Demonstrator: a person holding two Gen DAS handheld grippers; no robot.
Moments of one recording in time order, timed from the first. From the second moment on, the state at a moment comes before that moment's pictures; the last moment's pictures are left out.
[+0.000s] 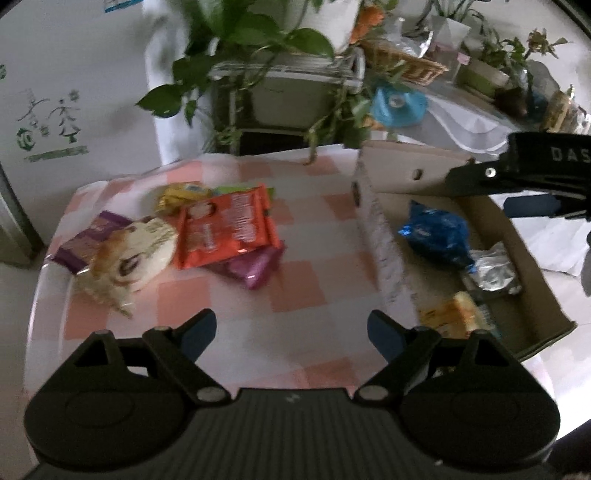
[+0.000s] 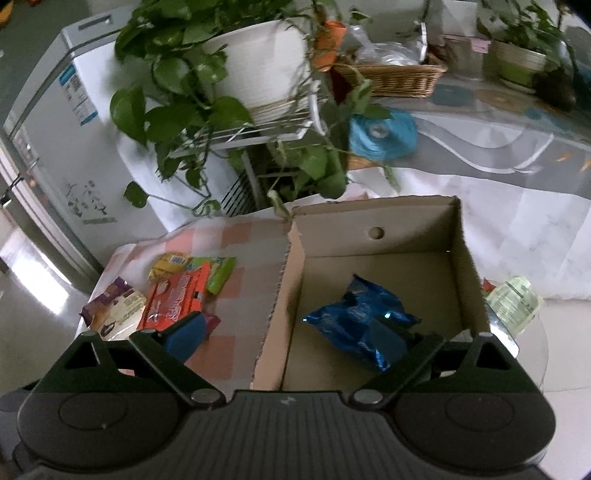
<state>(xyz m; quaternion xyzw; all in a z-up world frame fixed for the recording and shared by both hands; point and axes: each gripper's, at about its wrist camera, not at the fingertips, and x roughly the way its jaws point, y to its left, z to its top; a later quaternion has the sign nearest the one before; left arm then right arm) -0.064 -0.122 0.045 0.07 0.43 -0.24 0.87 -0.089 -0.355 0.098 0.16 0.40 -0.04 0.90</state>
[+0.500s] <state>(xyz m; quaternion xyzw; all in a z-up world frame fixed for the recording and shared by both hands) -0.022 -0.044 0.028 0.08 0.45 -0.16 0.88 -0.065 -0.312 0.100 0.14 0.38 0.05 0.91</state>
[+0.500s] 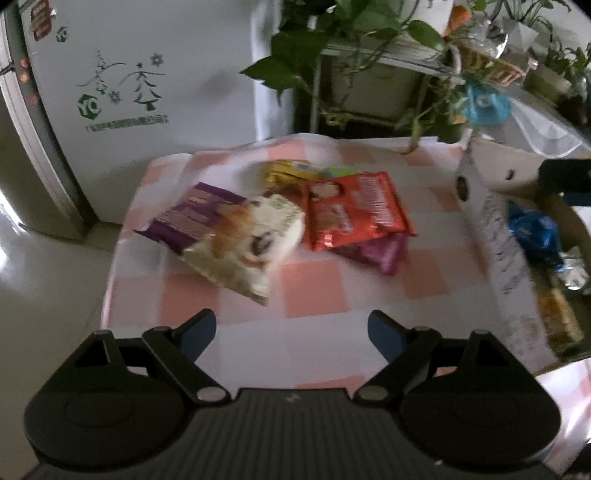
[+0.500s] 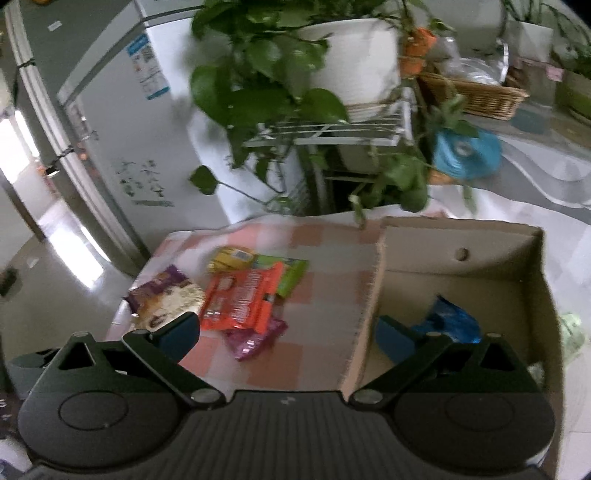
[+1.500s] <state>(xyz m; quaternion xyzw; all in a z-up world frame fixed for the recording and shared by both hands) 0.050 -0.063 -0.011 0.21 0.35 -0.21 0.89 0.047 -0.257 0.035 0.18 0.43 0.02 0.88</state>
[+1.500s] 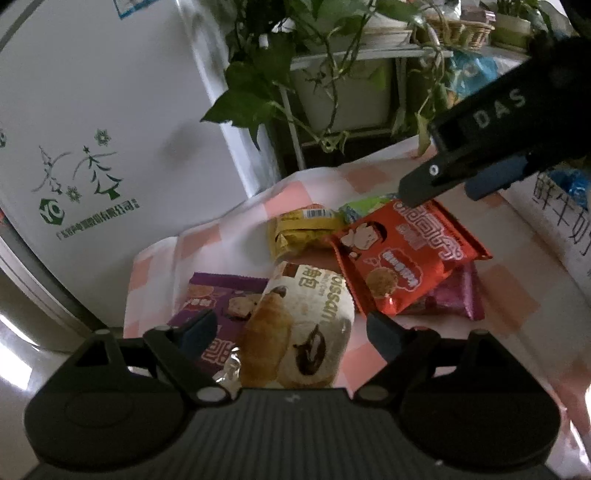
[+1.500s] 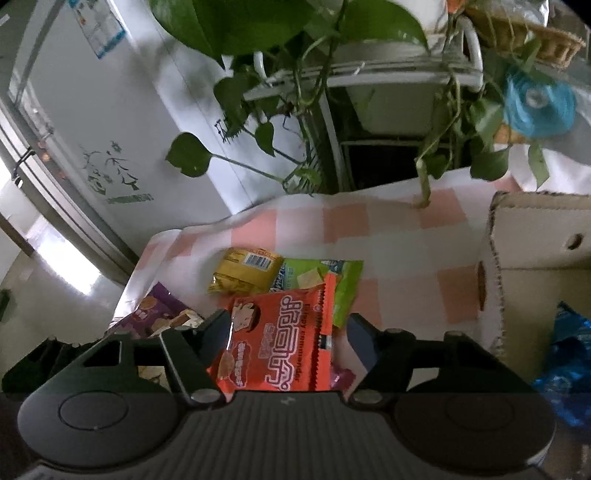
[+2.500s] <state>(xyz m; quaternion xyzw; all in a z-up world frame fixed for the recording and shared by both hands) 0.036 0.017 -0.005 0.11 0.49 -0.24 0.83 0.060 -0.217 0.038 0.09 0.47 0.15 0.87</state>
